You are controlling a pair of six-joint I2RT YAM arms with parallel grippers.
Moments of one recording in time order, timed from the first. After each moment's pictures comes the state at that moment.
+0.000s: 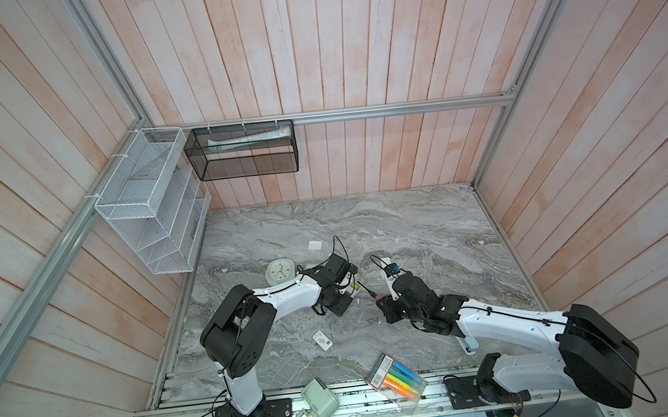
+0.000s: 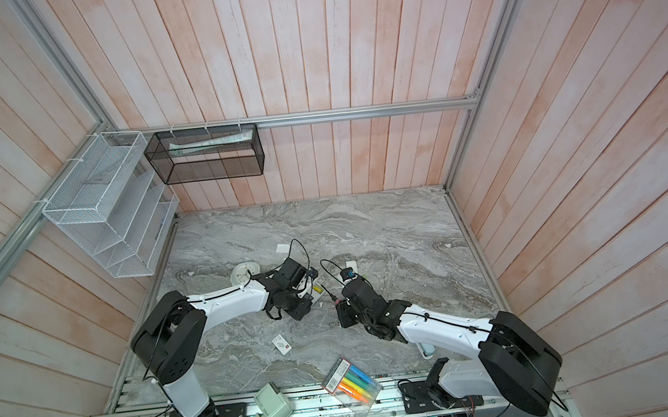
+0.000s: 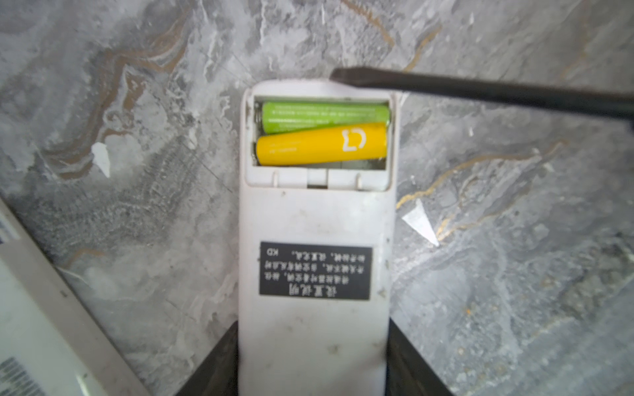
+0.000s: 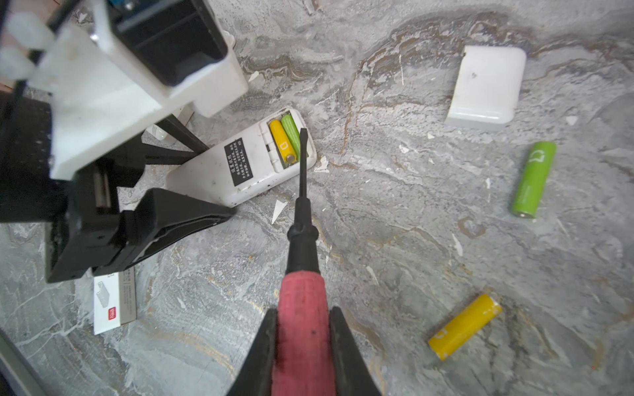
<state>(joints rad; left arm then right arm) -0.71 1.80 1.07 -0.48 0.02 0.09 0.85 1.26 0.56 -0.09 0.07 0.53</state>
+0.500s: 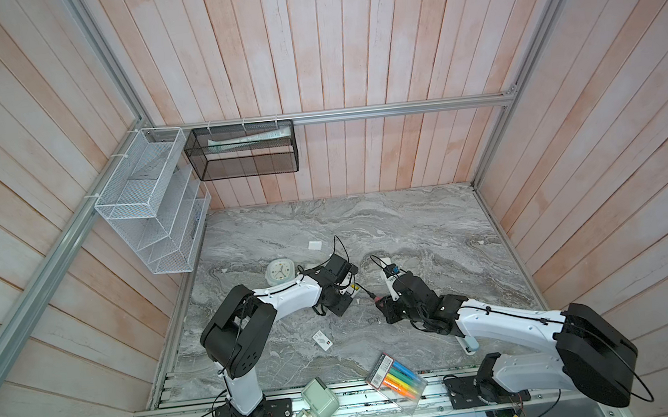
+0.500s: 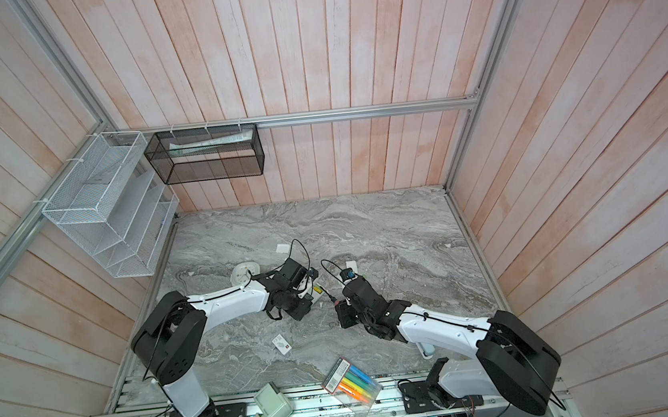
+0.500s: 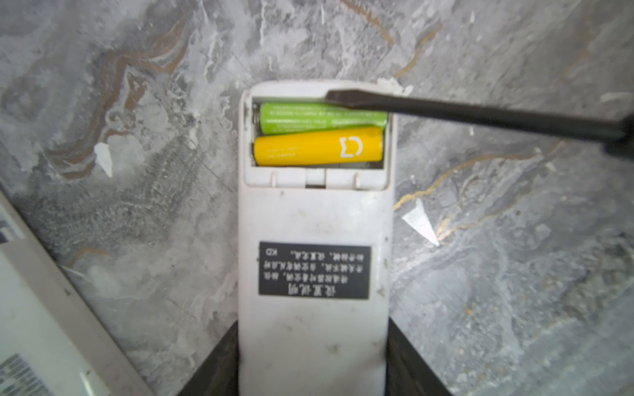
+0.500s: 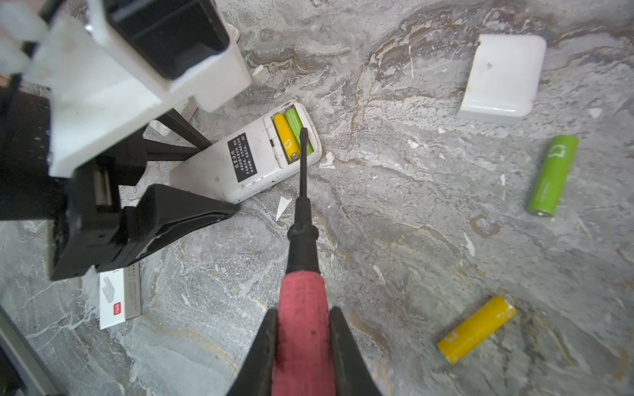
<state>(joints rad) -0.72 1.80 1.07 -0.48 0.00 0.08 0.84 1.26 0.56 -0.08 0.03 0.53</state>
